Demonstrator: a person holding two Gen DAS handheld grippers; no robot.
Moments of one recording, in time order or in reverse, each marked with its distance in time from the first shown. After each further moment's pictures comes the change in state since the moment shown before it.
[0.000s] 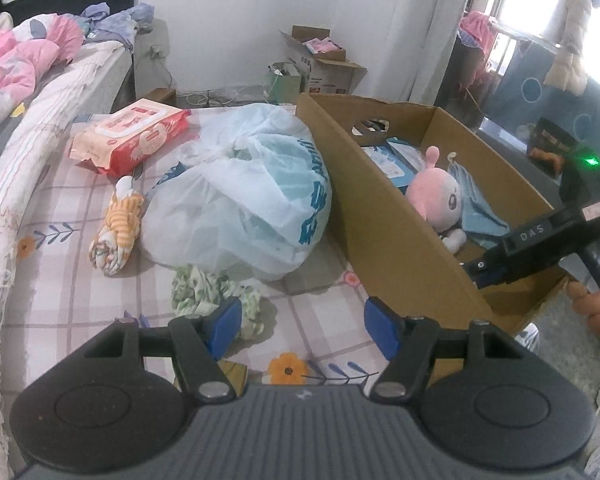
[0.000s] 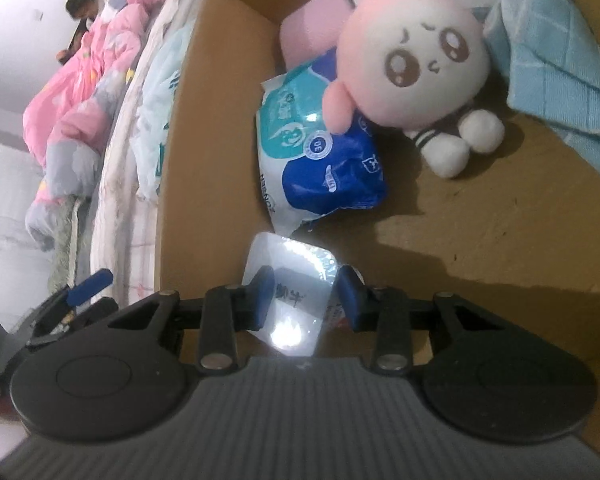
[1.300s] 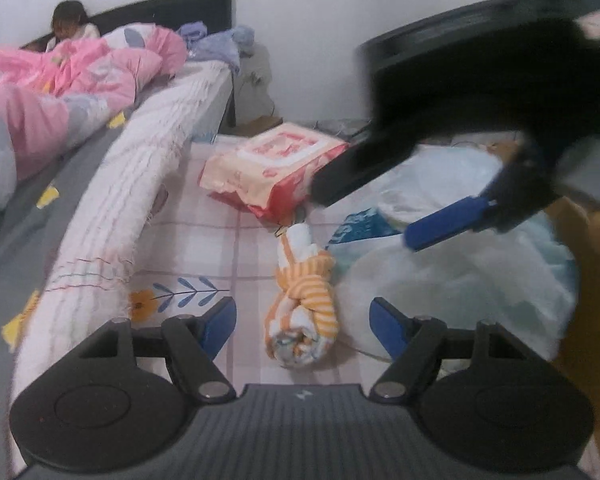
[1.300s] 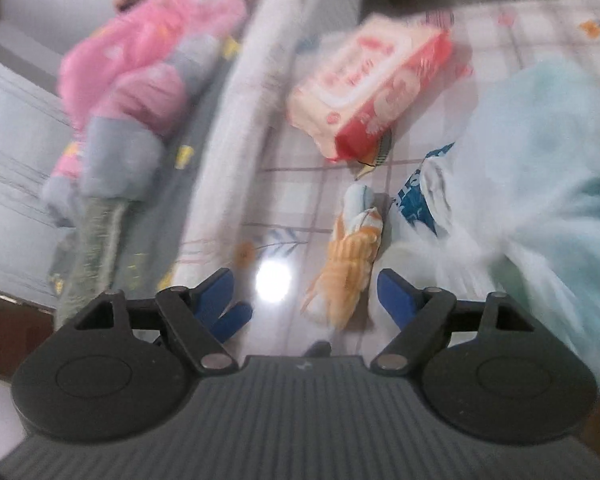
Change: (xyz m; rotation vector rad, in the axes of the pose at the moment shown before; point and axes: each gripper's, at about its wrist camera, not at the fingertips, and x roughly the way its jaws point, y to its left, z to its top) left arm 0.065 0.144 0.036 -0.079 -0.099 0.274; right arm 0.173 0.272 0.112 -0.221 0.024 0.036
